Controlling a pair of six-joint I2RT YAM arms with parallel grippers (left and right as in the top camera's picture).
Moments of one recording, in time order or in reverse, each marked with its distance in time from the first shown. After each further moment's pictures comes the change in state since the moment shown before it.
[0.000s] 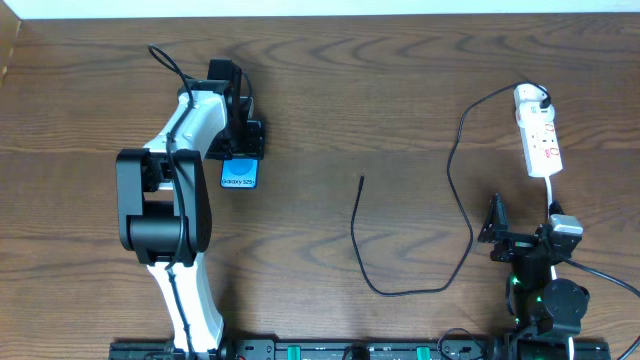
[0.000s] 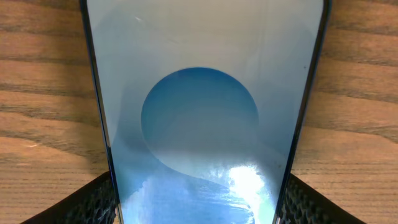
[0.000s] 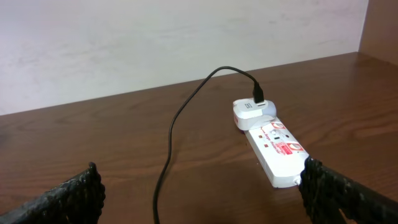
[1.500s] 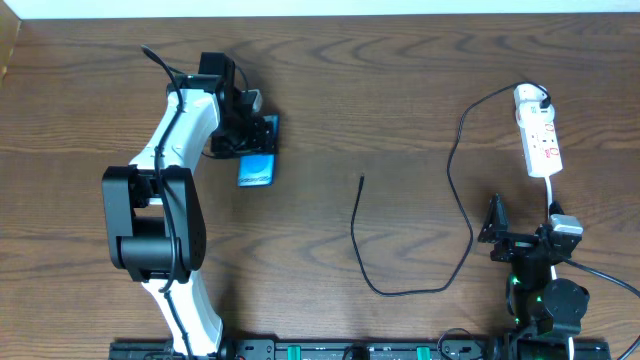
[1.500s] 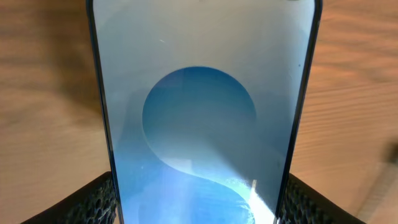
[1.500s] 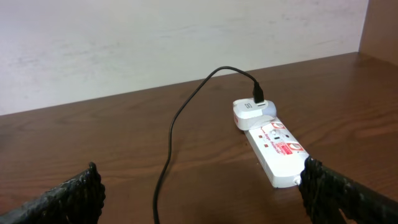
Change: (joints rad) left arm 0.001 -0.103 0.000 -0.077 0.285 0.003; right arm 0.000 0.000 0.000 0.000 0.000 0.000
